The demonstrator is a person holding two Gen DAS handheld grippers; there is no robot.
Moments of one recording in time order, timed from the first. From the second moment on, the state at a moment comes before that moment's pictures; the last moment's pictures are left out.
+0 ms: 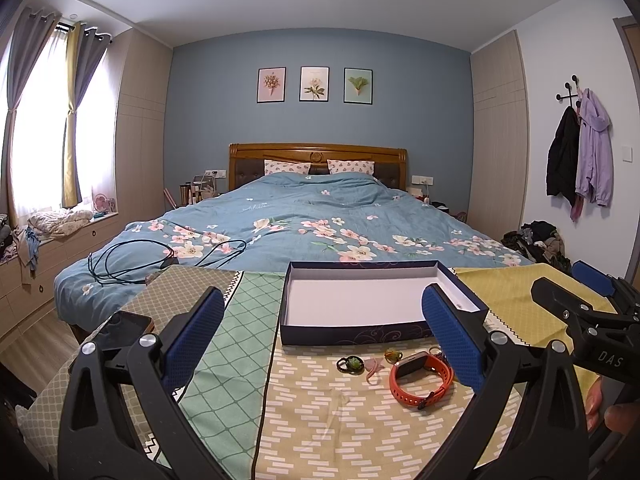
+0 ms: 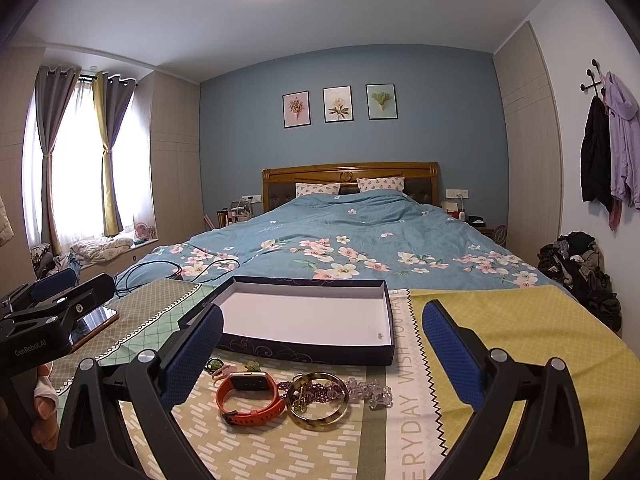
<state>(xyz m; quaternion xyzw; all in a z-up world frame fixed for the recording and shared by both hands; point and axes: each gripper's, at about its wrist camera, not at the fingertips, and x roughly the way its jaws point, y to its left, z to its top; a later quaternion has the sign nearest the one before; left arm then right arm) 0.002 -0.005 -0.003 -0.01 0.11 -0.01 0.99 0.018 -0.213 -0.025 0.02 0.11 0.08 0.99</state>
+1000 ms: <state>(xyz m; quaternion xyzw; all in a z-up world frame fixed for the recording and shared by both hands) 0.081 -0.030 -0.066 0.03 0.32 -0.13 0.94 0.092 -0.203 -0.075 -0.01 0.34 0.15 0.93</state>
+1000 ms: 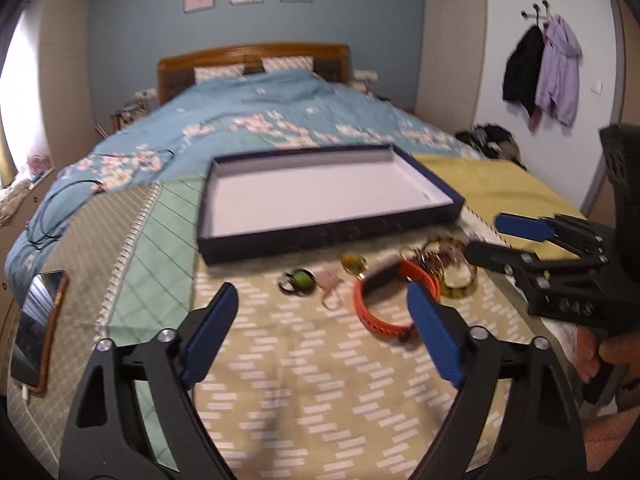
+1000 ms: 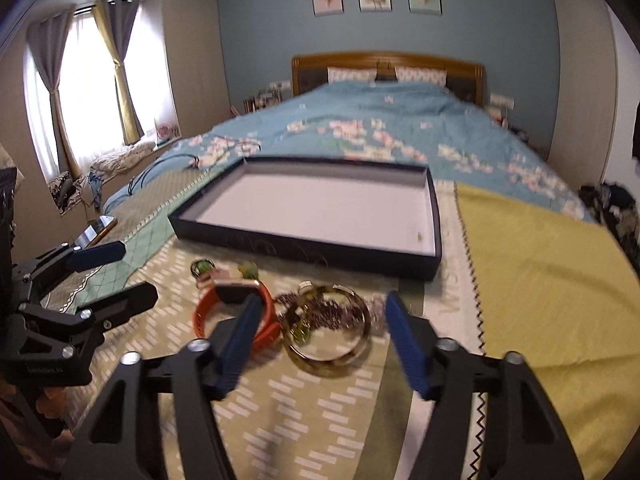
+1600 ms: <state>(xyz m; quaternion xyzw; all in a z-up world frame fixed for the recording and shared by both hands) 0.132 -0.056 -0.104 0.00 0.44 -0.20 0.88 0.134 -0.232 -0.098 0.05 0.42 0.17 0.89</state>
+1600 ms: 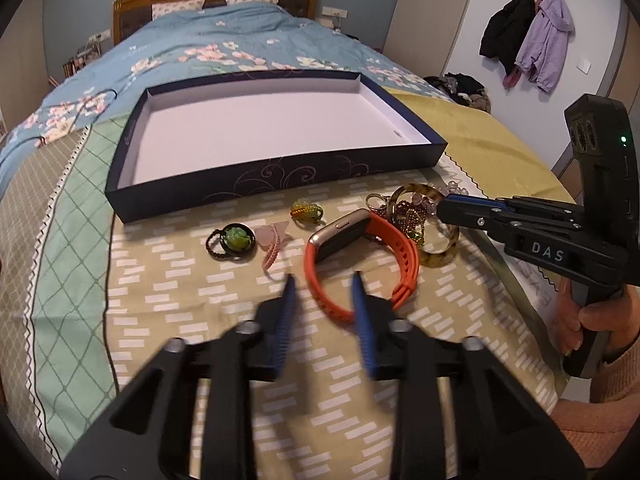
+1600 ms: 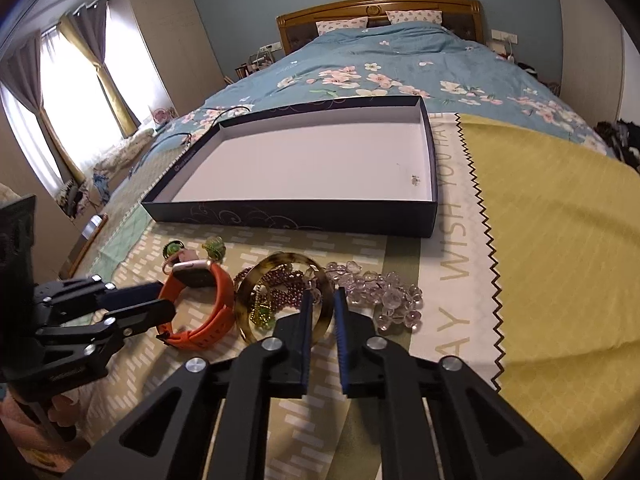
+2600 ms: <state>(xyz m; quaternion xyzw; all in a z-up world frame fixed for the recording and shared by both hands) 0.140 -0.057 -0.093 0.03 0.43 -0.22 0.88 0.155 -0.243 -0.060 0.07 0.37 0.20 0.90</state>
